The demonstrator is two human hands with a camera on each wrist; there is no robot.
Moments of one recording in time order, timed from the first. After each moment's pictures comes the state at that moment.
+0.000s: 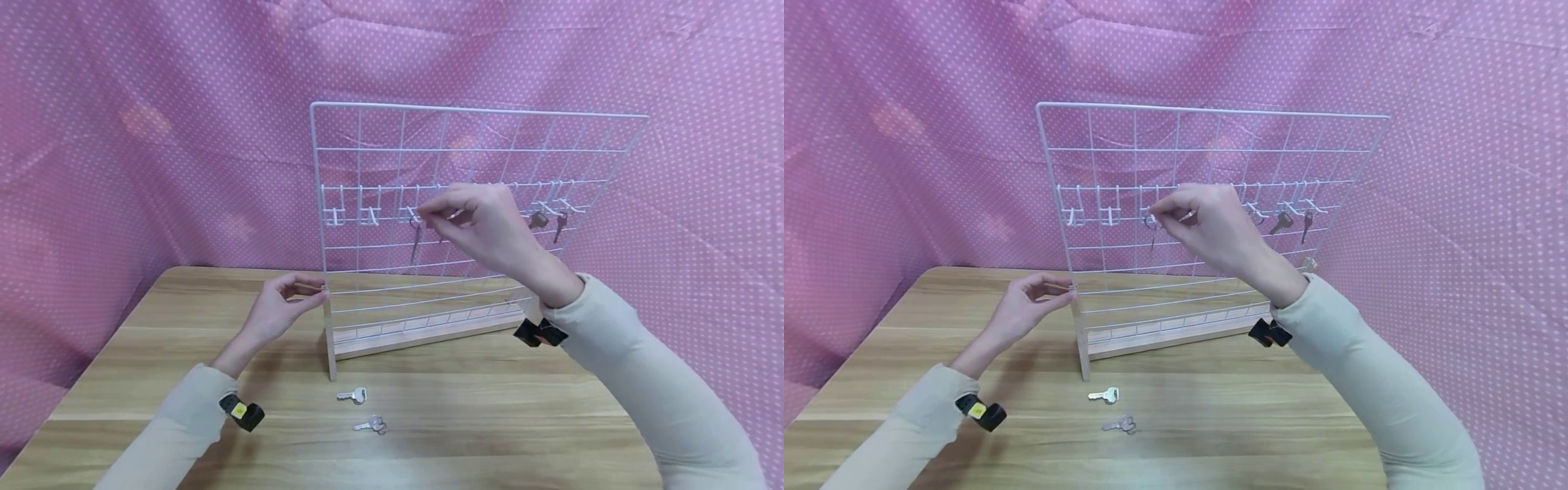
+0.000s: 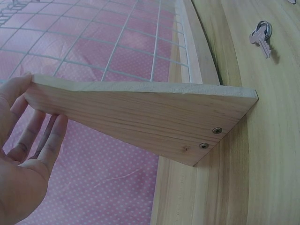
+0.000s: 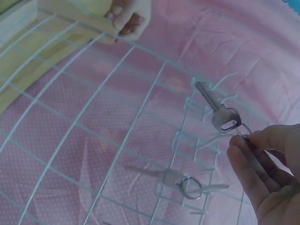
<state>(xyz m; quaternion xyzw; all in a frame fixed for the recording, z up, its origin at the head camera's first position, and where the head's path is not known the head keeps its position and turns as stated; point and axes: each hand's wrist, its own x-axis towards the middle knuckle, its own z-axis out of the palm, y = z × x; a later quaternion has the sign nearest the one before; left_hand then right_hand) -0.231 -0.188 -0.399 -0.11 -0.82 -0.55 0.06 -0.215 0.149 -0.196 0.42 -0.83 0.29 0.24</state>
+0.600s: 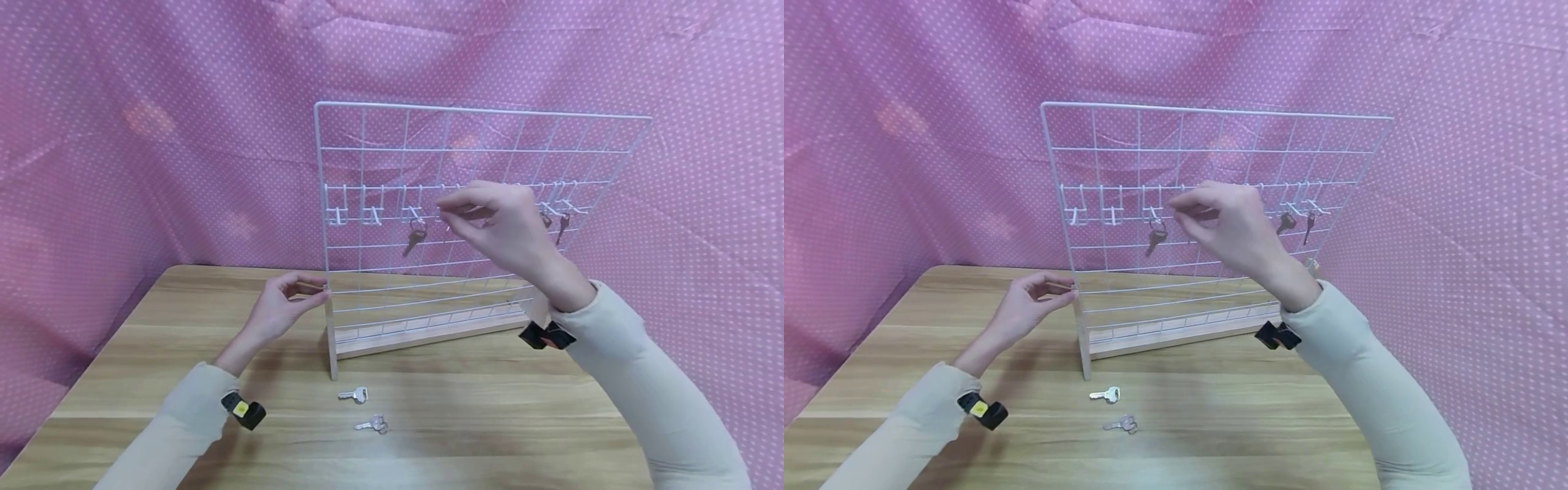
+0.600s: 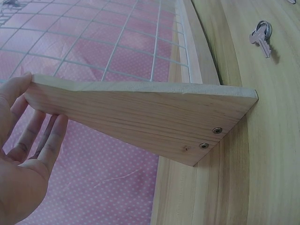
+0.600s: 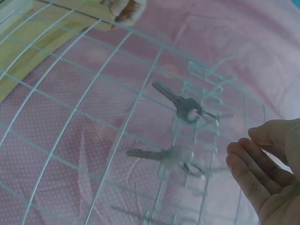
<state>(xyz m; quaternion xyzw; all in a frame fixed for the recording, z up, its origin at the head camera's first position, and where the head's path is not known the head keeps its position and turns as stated) -0.227 -0.188 -0.398 -0.11 -0.82 -0.55 0.05 -0.215 0.166 -0.200 0.41 -0.81 0.30 0.29</state>
